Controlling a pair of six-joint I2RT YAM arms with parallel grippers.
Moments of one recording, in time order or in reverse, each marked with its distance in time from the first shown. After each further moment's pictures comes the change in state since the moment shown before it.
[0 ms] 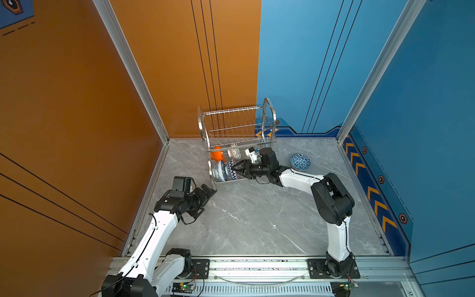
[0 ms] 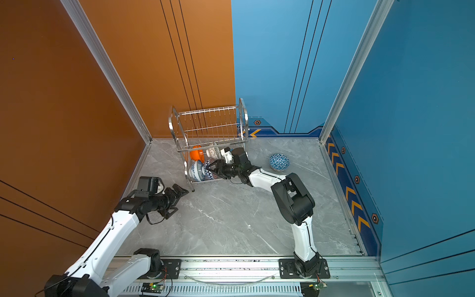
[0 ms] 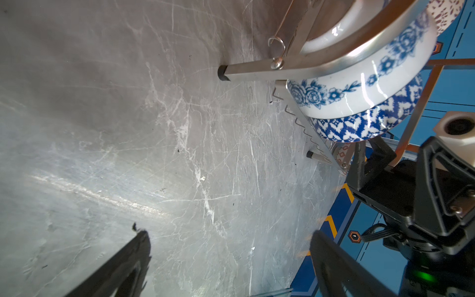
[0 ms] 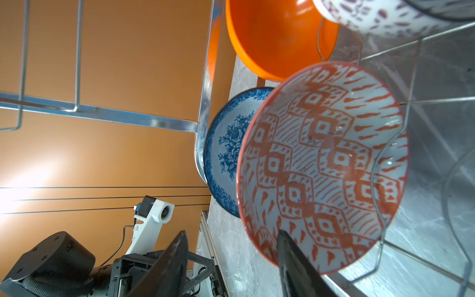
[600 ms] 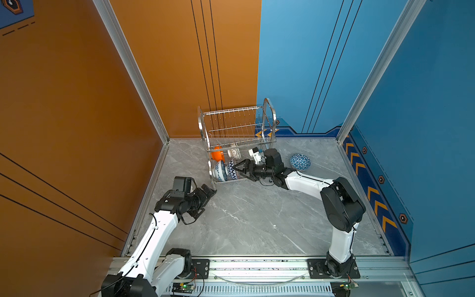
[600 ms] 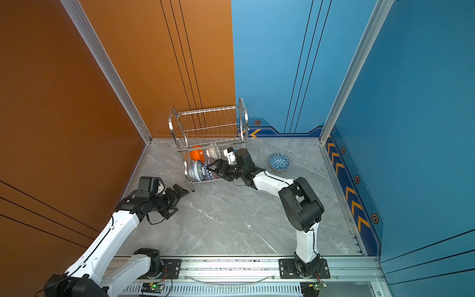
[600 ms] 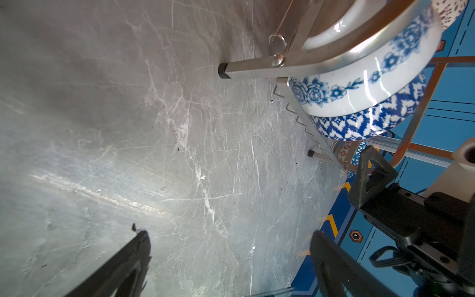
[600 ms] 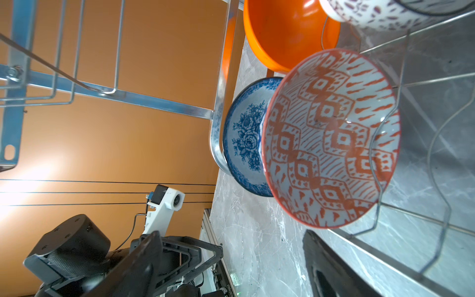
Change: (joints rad) left arm -0.008 0.007 -0.002 0.000 -0.002 0.000; right arm 0.000 -0.133 -0.110 -0.004 0.026 -0.004
